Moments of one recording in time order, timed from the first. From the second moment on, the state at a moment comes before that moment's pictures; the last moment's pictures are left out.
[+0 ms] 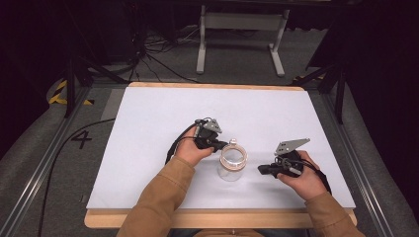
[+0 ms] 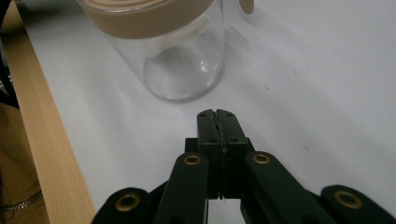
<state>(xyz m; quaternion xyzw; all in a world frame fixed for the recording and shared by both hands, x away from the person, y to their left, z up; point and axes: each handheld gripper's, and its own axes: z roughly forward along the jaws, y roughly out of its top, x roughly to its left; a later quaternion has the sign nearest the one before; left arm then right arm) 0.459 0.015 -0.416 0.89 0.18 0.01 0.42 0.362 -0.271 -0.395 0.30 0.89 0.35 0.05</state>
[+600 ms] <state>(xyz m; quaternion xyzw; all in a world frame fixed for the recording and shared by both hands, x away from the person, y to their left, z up) 0.437 0.033 -0.357 0.85 0.20 0.02 0.48 0.360 -0.277 -0.387 0.31 0.88 0.36 0.07</state>
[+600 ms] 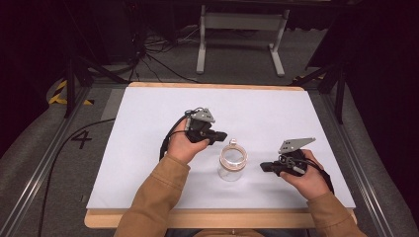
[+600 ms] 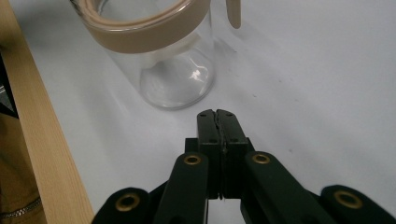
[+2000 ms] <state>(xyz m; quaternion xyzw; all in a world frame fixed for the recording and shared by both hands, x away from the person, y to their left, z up) 0.446 0.010 -0.370 0.84 0.19 0.02 0.50 0.328 -0.238 -0.375 0.24 0.88 0.41 0.04</state>
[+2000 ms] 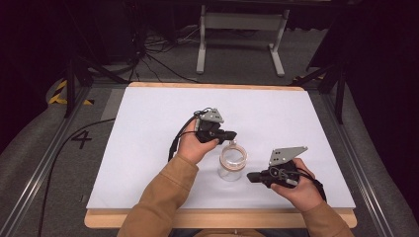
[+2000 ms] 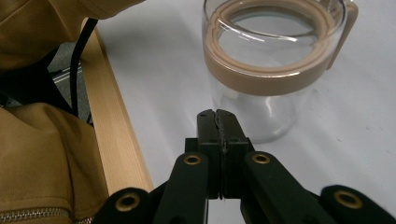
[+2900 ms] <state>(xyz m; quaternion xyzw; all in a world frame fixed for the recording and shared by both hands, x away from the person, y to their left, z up) 0.448 0.009 -0.372 0.84 0.19 0.01 0.50 0.329 -0.223 -0.378 0.25 0.84 0.47 0.08</state>
